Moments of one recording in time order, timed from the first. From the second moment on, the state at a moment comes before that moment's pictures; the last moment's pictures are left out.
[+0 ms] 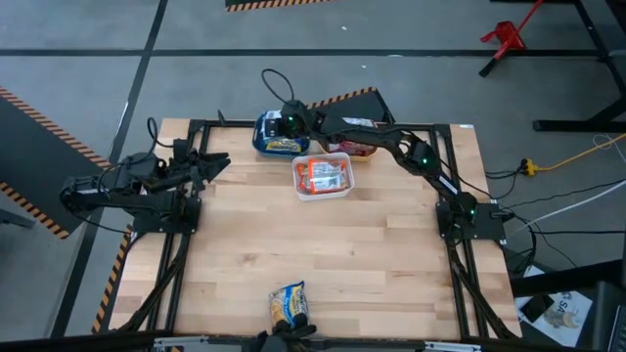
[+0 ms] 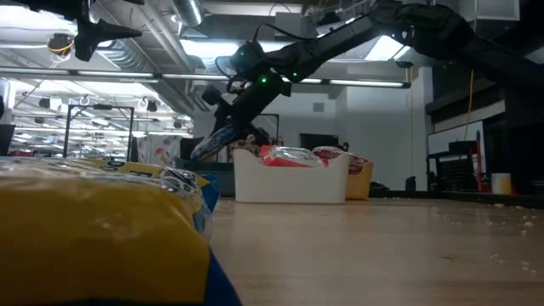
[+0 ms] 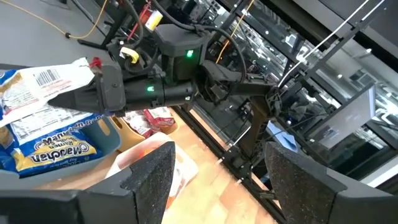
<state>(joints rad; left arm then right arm) 0.03 0.22 0.52 -0.31 -0.43 -0.72 -0.40 2.42 2.11 -0.26 0.12 0.86</state>
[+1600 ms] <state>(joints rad) 0.03 0.27 0.52 -0.45 -0.07 -0.73 -0.21 2.08 2.11 -1.29 -0.10 0.54</state>
